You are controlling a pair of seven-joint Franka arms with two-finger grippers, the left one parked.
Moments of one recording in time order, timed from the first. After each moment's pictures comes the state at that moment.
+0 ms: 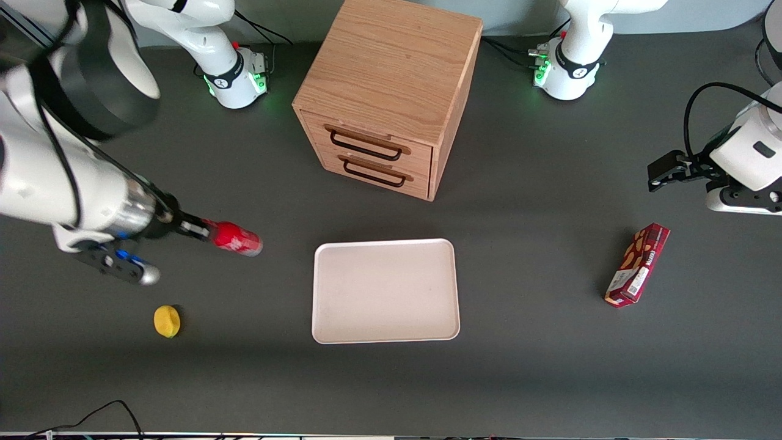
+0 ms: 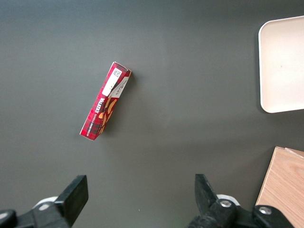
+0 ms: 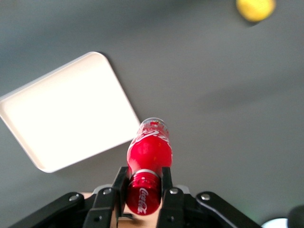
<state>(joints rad) 0.06 0.53 0.31 -1.08 0.00 1.50 0.78</state>
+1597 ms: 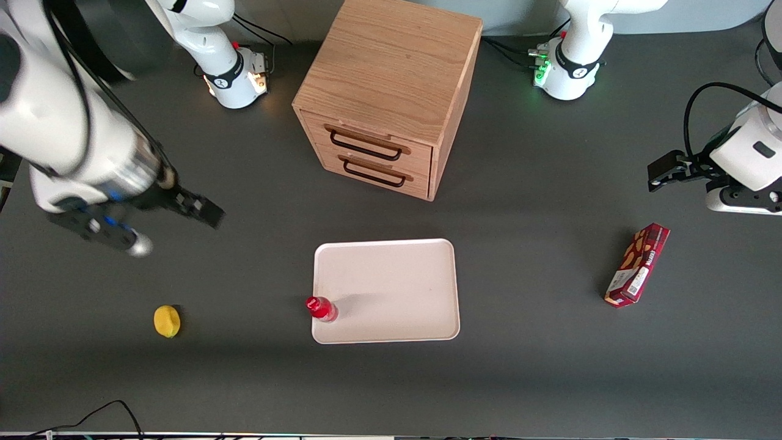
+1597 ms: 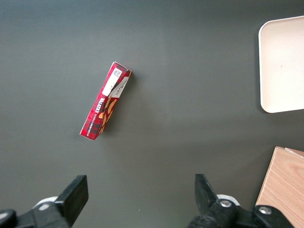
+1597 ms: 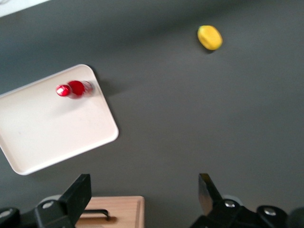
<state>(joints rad) -0.02 0.29 0.42 -1.13 -0.17 1.34 0.69</state>
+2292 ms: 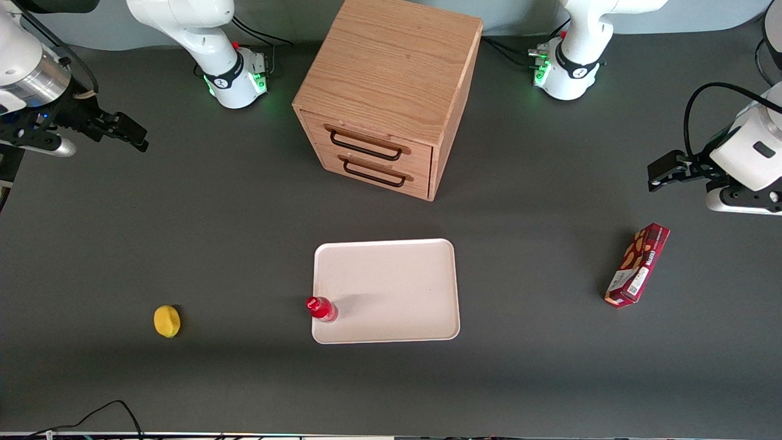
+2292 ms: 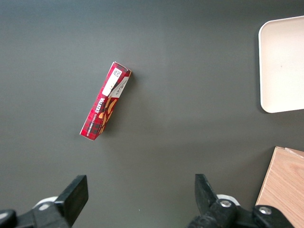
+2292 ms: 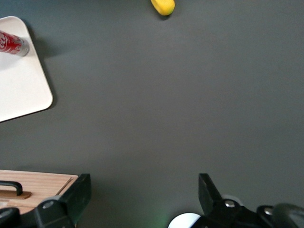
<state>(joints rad) -0.05 -0.32 0.11 -1.99 0.01 1.64 0.31</state>
